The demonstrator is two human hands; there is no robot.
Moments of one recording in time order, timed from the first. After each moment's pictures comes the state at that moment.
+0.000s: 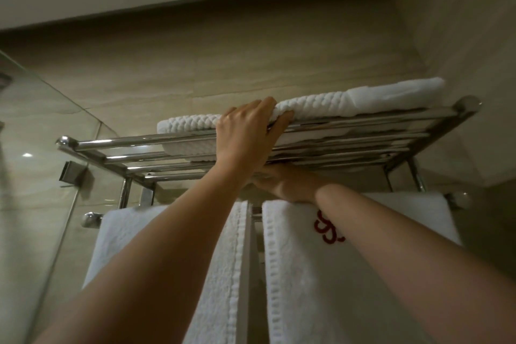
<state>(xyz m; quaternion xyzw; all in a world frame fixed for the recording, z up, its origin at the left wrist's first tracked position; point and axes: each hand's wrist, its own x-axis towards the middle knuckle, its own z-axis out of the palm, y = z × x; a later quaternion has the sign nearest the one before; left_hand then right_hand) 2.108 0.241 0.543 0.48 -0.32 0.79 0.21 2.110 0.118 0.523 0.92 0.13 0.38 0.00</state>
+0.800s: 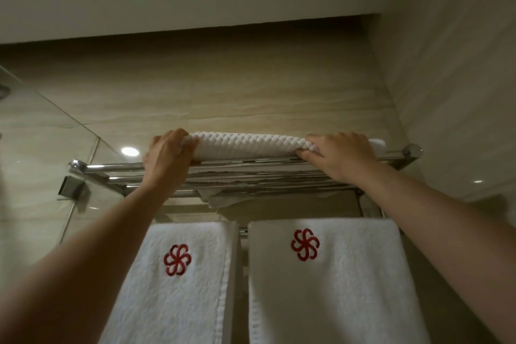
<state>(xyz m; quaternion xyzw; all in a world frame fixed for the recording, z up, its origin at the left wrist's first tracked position) 2.129 0.337 0.551 0.62 -0.29 0.61 0.40 1.967 0.094 0.554 0.77 -0.05 0.59 0.23</state>
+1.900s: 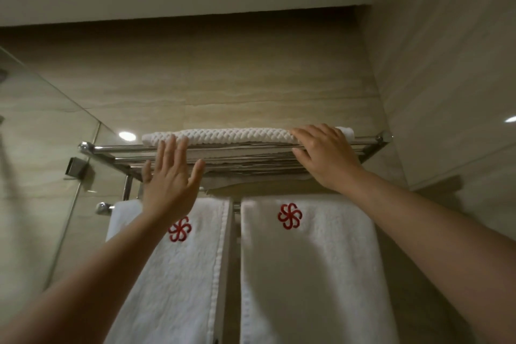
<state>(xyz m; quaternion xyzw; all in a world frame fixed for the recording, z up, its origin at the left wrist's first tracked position) 2.109 0.330 0.462 0.73 -0.24 0.58 0.28 1.952 0.104 0.508 0.76 0.00 0.61 0.21</state>
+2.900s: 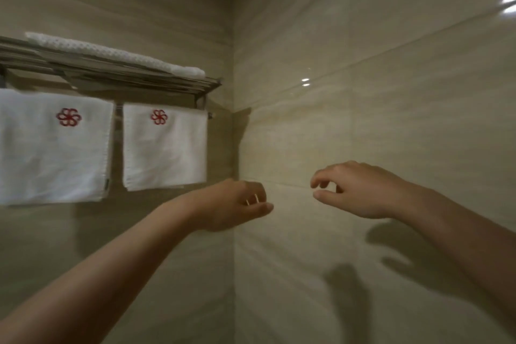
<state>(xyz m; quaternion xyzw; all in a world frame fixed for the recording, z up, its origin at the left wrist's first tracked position) 1.708 0.380 0.291 0.65 -0.74 0.08 0.15 1.496 0.288 0.303 0.91 -0.34 0.19 0.16</state>
